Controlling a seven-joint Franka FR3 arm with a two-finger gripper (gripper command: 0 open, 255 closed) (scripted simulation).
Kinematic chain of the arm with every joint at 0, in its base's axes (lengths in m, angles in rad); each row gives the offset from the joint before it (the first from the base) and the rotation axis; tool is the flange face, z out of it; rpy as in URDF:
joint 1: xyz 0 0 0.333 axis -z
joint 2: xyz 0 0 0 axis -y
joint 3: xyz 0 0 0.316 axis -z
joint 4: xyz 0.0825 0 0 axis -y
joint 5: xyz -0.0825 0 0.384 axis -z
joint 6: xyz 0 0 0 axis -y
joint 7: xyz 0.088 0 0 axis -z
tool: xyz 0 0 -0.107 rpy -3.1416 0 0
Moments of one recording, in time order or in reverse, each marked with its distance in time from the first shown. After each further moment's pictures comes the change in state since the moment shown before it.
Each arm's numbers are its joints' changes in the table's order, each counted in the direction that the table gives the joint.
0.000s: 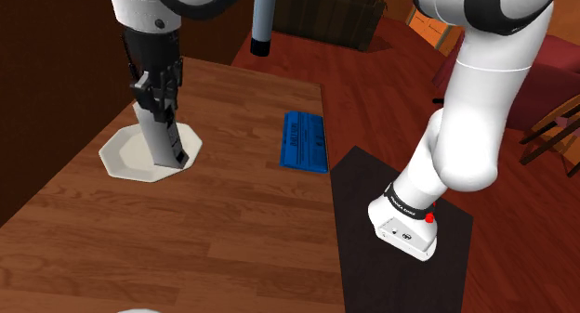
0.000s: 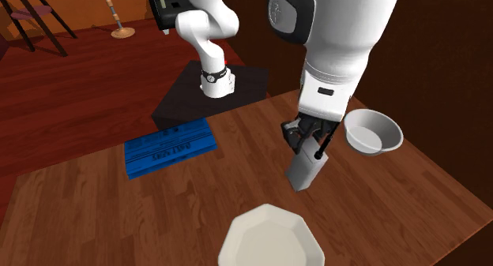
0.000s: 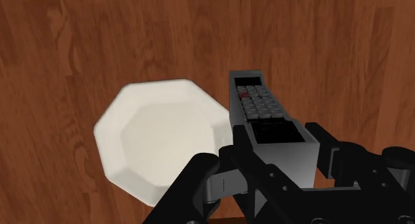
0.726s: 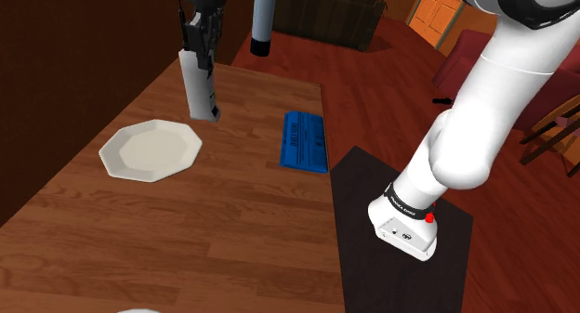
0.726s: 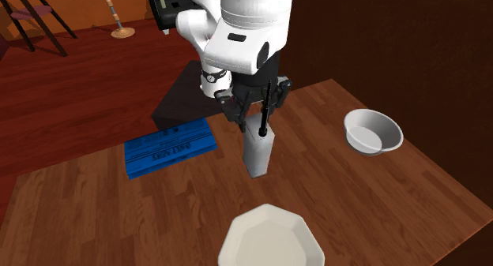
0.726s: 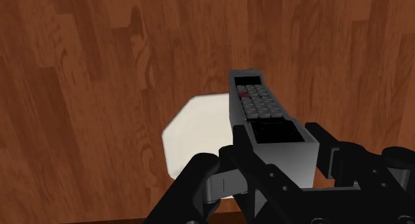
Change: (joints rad) arm 0.152 0.191 0.063 -0.052 -0.091 -0.120 -0.232
